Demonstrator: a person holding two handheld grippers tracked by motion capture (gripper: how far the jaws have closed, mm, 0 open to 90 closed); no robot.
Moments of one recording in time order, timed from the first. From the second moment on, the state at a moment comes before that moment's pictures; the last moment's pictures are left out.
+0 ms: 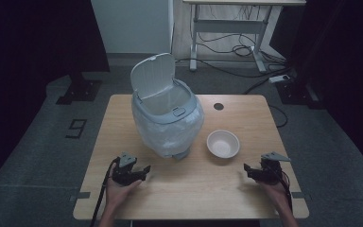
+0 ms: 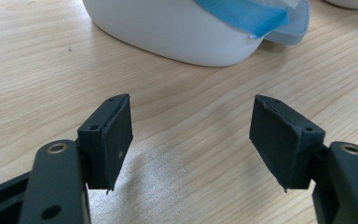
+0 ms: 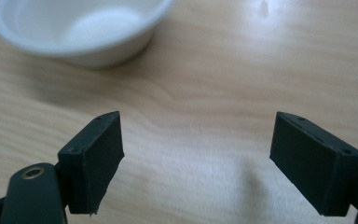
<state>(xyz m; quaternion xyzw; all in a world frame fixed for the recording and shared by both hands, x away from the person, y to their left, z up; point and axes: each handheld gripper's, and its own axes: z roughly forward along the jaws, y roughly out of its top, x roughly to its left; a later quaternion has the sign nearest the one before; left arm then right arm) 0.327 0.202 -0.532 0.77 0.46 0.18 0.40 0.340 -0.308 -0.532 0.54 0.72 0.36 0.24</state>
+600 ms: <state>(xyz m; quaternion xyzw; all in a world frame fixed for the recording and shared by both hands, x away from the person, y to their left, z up) 0.327 0.201 -0.534 0.78 0.45 0.18 0.39 0.375 -0.286 -0.501 0.52 0.72 0.38 0.24</state>
